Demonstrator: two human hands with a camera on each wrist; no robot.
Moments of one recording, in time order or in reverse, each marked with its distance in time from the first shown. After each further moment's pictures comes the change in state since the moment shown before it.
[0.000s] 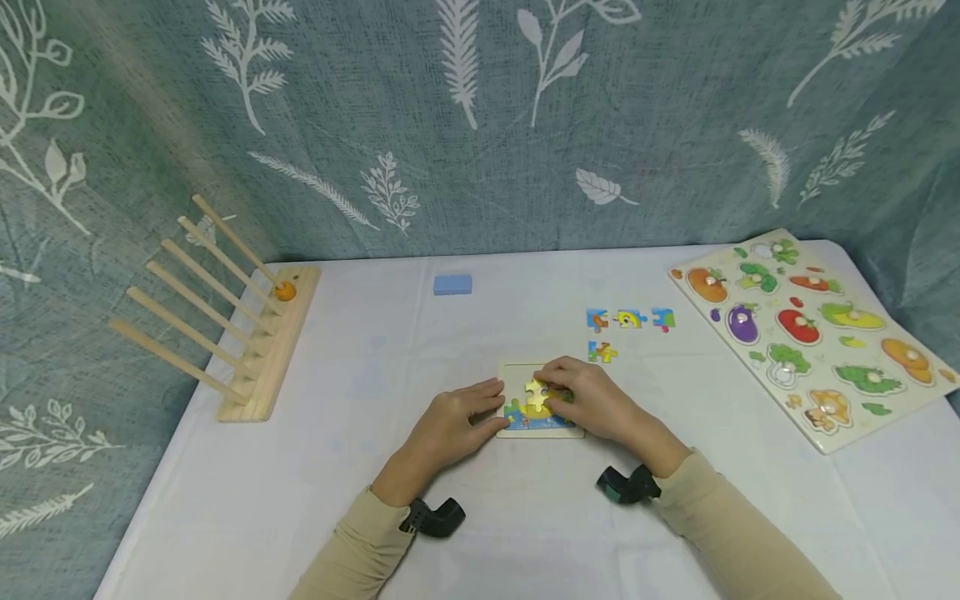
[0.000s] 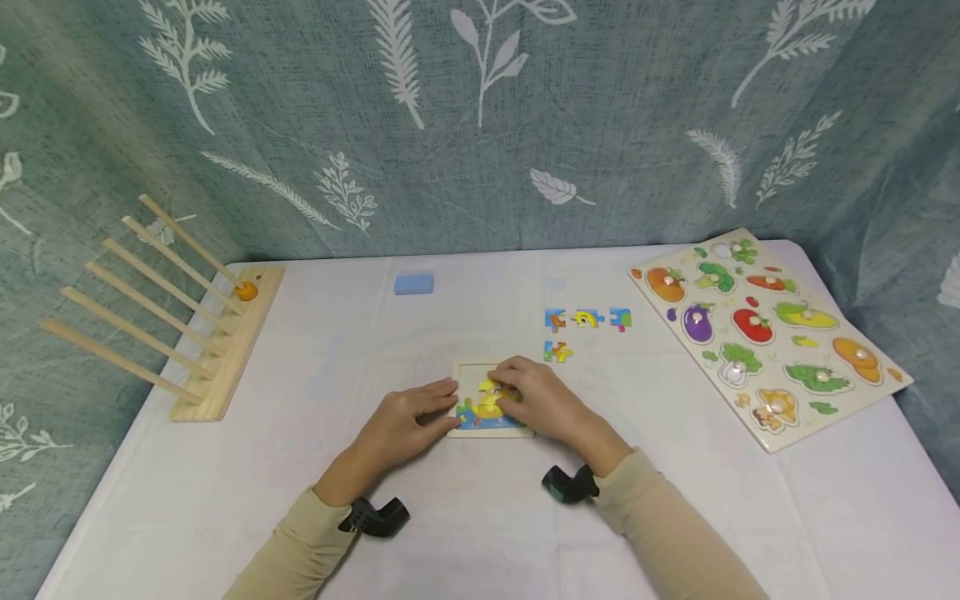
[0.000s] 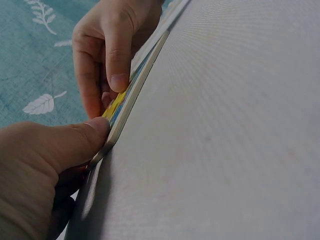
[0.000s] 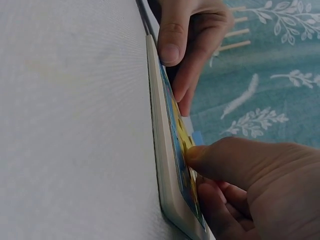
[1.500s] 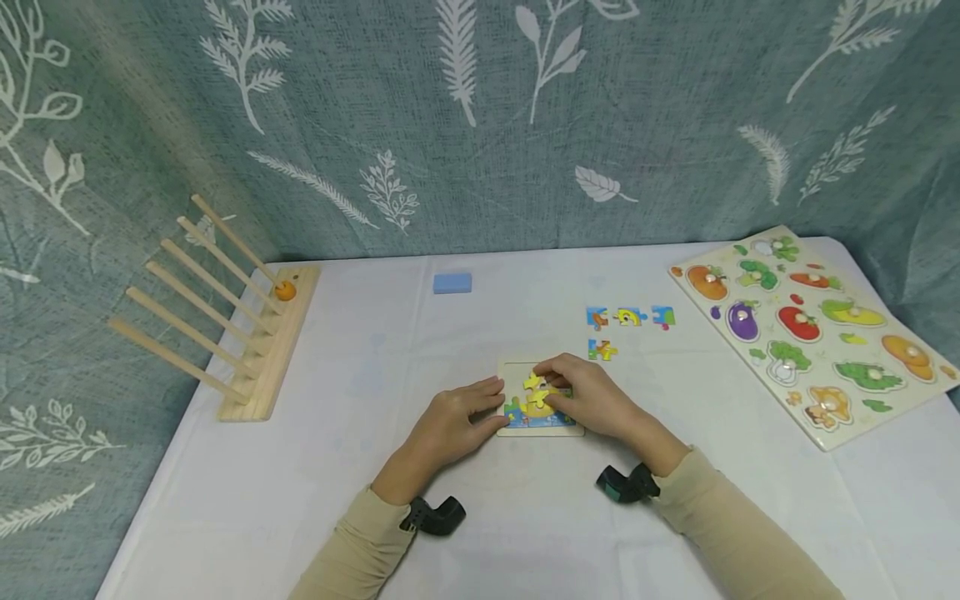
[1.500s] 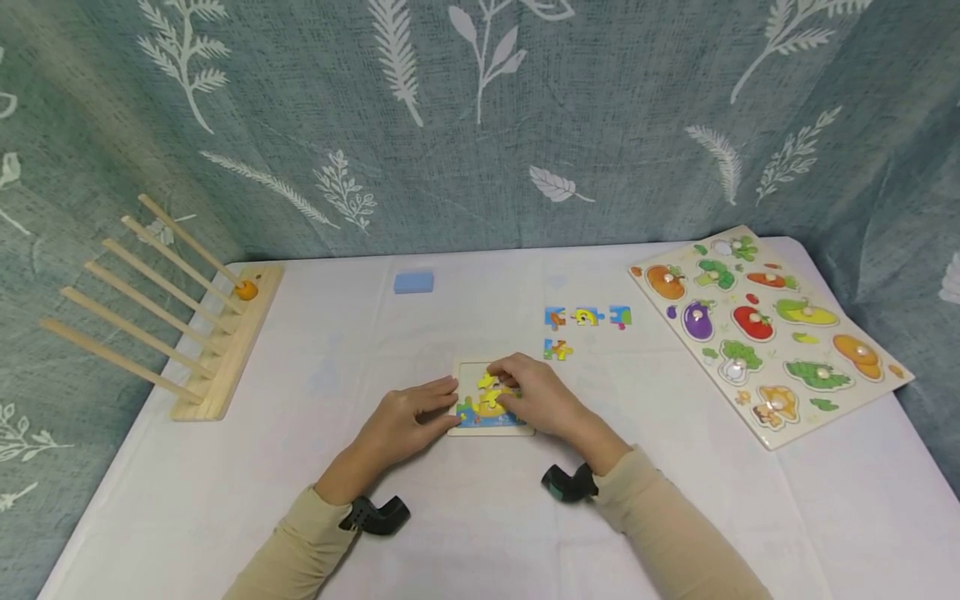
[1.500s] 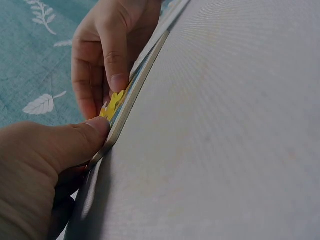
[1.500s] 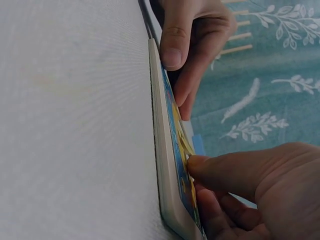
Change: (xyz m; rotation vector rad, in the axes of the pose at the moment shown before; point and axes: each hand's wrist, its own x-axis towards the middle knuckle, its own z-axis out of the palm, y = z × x) left_hand 0.000 0.001 0.000 0.007 0.011 0.015; right_hand 0.001 -0.002 0.001 0.171 -0.026 0.131
